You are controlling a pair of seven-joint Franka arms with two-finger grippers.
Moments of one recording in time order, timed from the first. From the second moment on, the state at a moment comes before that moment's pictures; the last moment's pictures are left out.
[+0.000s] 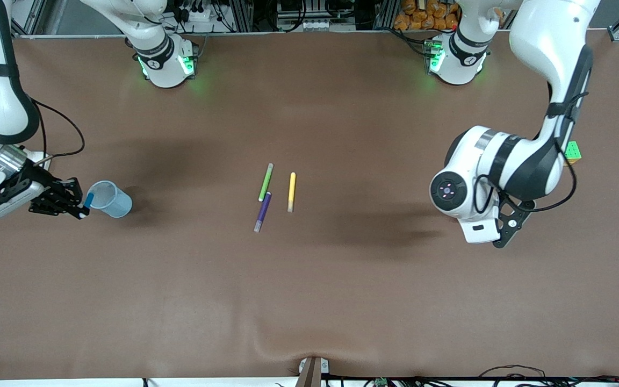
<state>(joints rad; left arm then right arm) -0.10 0.50 -0.31 -1.59 0.67 1.62 -1.41 -0.21 0.11 -0.01 -2.18 0.70 2.42 -1.17</state>
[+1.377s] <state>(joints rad) 0.06 0.18 -0.31 -1.57 0.16 1.62 -0.83 -0.29 0.19 -0.01 -2.23 0.97 2.40 -1.61</state>
